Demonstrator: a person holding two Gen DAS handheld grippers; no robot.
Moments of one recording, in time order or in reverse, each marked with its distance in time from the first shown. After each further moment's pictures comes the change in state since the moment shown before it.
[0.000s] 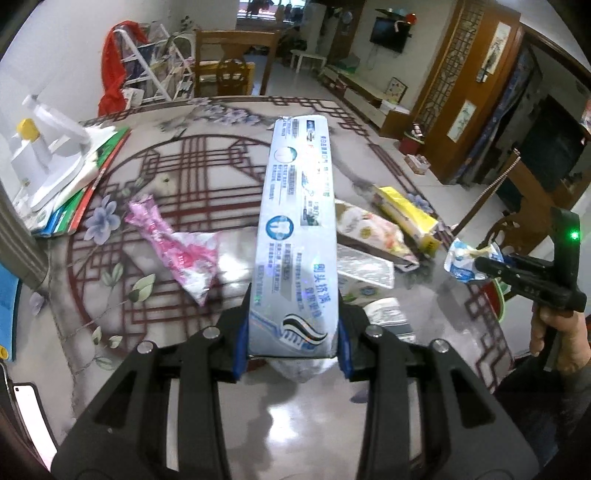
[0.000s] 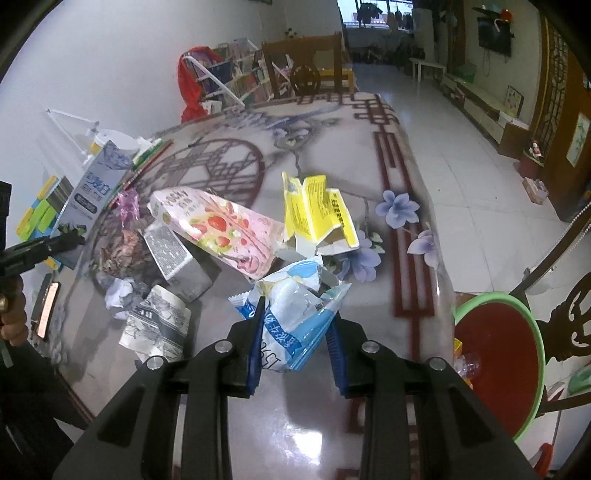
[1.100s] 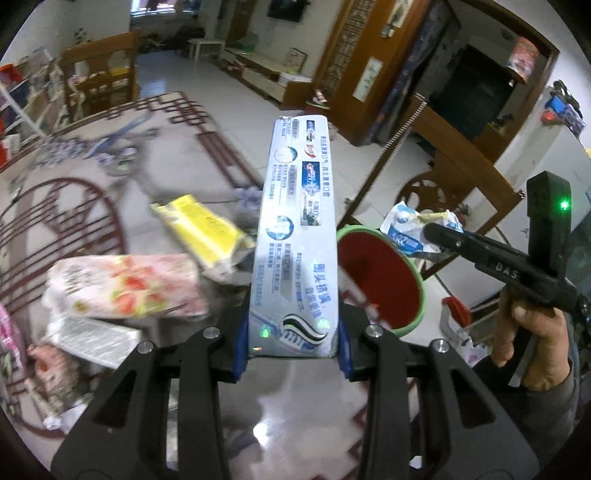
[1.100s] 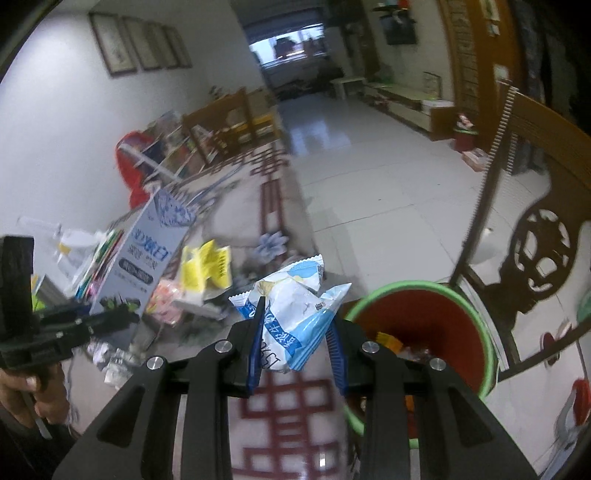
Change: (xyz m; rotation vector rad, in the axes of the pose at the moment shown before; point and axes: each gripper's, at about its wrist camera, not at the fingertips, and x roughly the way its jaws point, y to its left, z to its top) left arm 0.075 -0.211 0.034 0.225 0.085 -0.288; right arm -0.094 -0.128 -0.030 0.307 -0.197 -0.102
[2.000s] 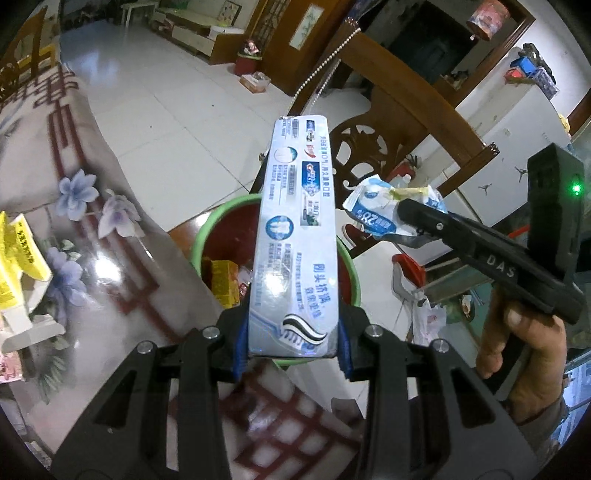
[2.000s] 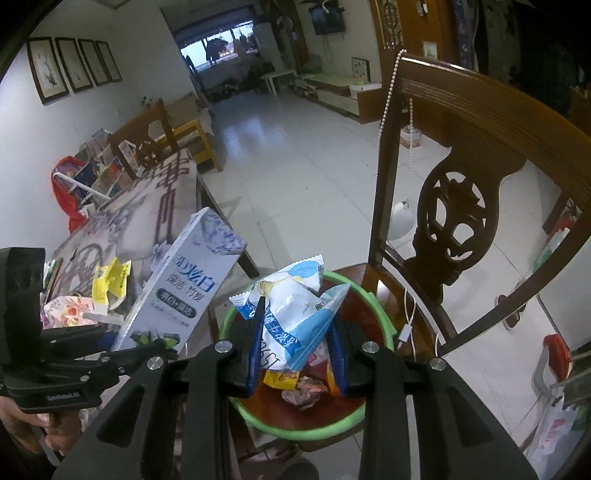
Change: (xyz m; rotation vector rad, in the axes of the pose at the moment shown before) left arm 0.128 -0.111 0.023 0.083 0.203 -0.220; right arm -0.024 -0.105 -0.009 0.127 0.034 -0.205
